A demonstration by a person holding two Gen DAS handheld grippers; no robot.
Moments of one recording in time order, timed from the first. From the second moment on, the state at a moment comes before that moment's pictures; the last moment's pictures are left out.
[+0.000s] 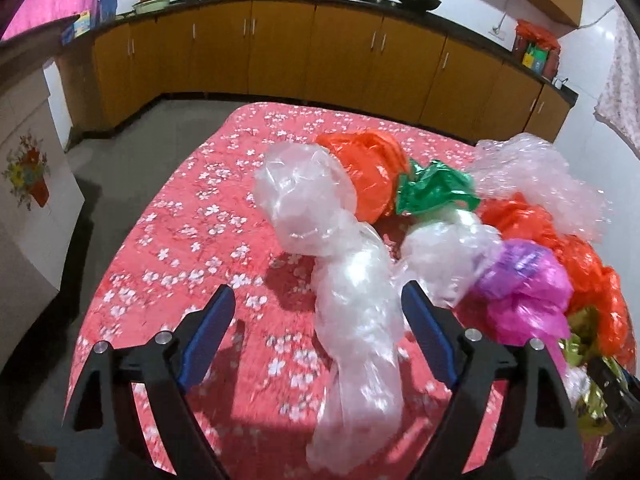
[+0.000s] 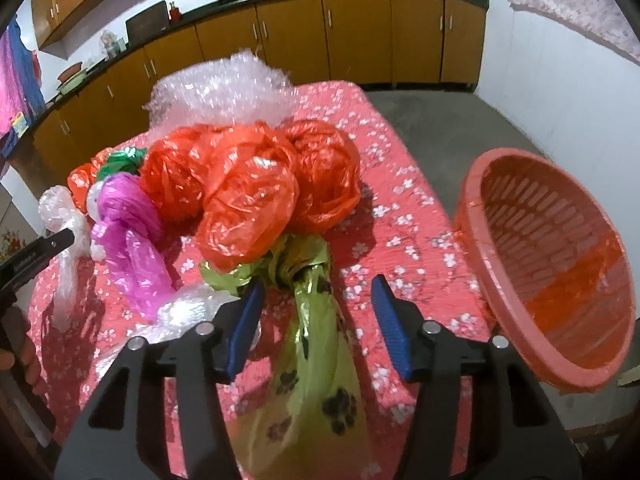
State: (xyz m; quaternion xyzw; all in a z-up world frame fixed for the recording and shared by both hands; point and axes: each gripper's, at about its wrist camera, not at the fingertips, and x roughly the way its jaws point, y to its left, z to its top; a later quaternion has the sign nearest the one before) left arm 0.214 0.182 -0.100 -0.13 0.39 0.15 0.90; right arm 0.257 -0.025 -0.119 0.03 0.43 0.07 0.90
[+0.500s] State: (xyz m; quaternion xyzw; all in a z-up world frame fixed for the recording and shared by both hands) left arm 0.222 0.175 -0.112 -0.14 0.41 0.09 0.90; right arm 0.262 -0.033 -0.128 0.06 0.45 0.09 0.89
